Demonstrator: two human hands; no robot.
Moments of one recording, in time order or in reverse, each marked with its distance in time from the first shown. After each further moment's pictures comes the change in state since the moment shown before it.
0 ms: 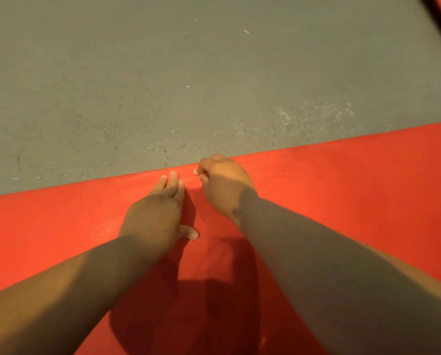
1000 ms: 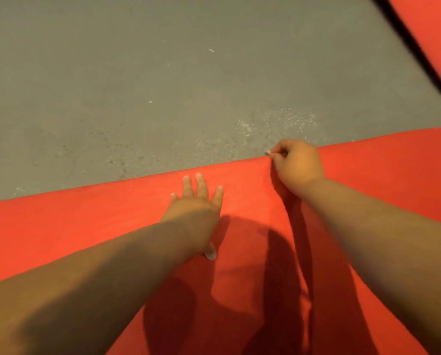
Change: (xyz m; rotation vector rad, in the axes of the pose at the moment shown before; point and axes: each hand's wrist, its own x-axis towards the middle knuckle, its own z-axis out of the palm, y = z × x) left_hand 0.052 0.126 -0.016 0.118 -0.191 0.072; right_hand -0.025 0.186 -0.092 0.037 0.343 0.333
